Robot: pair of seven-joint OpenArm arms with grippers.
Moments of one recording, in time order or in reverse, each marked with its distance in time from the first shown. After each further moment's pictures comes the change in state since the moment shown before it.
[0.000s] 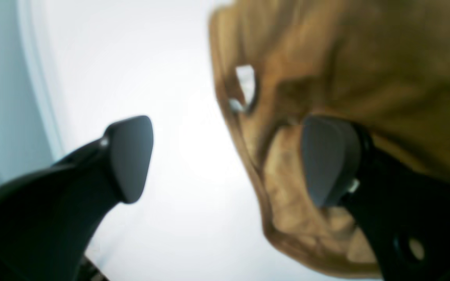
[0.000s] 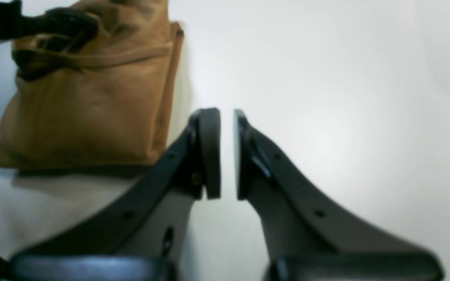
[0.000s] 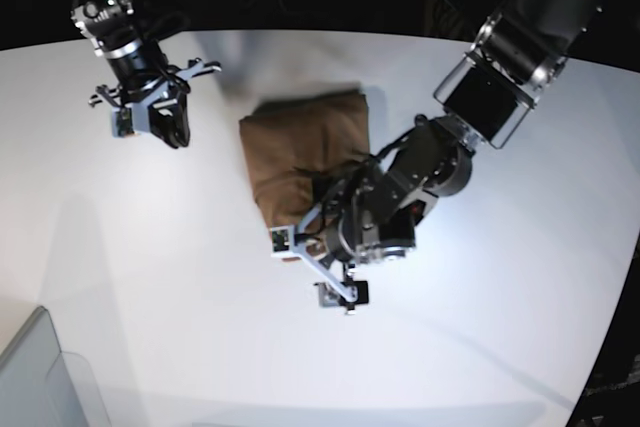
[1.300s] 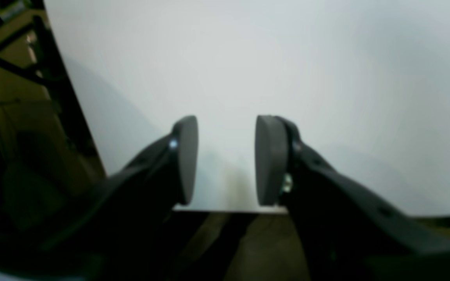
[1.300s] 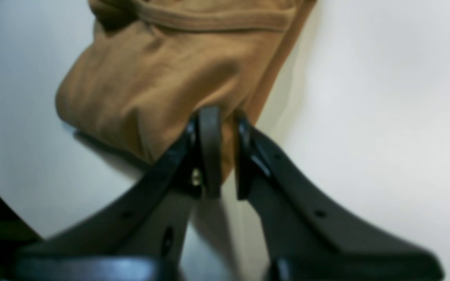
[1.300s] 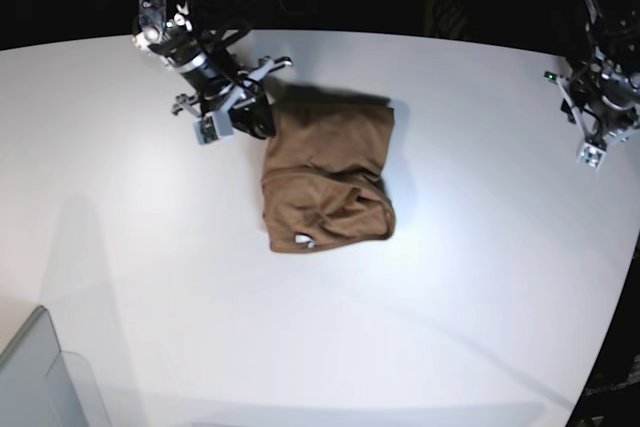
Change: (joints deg) left arm 42.7 -9.0 -71.6 22.2 -15.5 0.0 13.5; right arm 4.4 0.1 -13.9 -13.1 0.0 -0.2 0.5
